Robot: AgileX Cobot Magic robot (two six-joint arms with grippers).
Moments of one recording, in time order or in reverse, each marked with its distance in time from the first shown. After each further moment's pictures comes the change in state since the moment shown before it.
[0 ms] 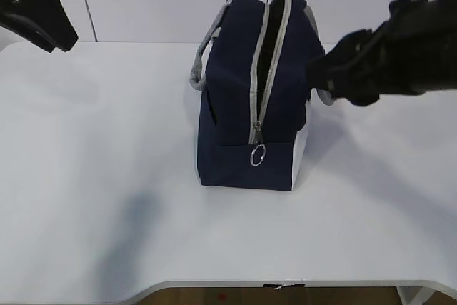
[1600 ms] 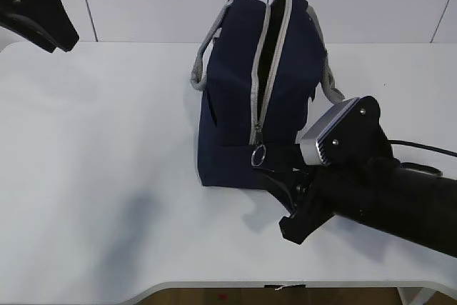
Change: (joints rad) left arm 0.000 0.000 0.000 -0.007 0.002 0.000; right arm 0.000 0.403 0.420 -0.494 -1.068 0.222
